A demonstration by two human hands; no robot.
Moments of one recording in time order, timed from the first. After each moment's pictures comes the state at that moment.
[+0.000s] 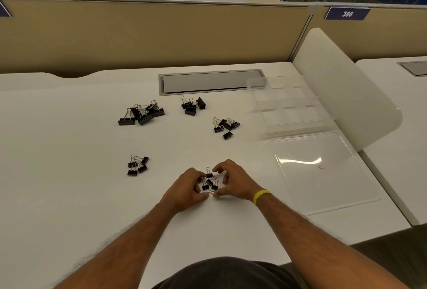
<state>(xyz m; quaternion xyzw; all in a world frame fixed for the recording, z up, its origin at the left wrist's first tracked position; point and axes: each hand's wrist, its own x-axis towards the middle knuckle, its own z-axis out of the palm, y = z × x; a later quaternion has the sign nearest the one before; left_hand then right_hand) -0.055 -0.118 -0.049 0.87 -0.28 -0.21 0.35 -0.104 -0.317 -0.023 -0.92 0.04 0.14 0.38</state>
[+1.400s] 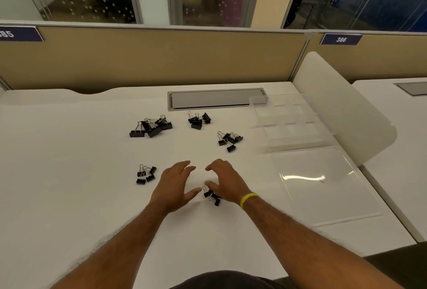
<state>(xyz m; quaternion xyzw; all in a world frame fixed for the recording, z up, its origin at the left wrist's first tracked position) -0.035 -0.080 -0.029 0.93 -0.33 0.00 0.19 -0.083 -0.283 -0.007 -0.96 -0.02 0.01 0.27</state>
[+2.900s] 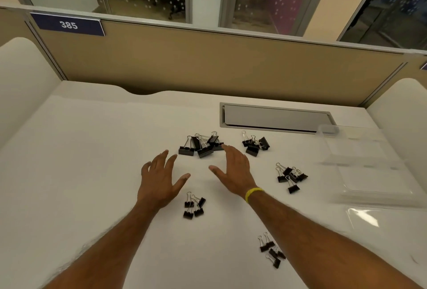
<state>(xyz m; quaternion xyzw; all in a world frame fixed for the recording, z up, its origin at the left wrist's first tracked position) 0.104 0.057 -0.029 0.98 -0.10 0.03 0.14 0.104 -0.184 -0.018 -0.97 -0.01 0.03 0.25</state>
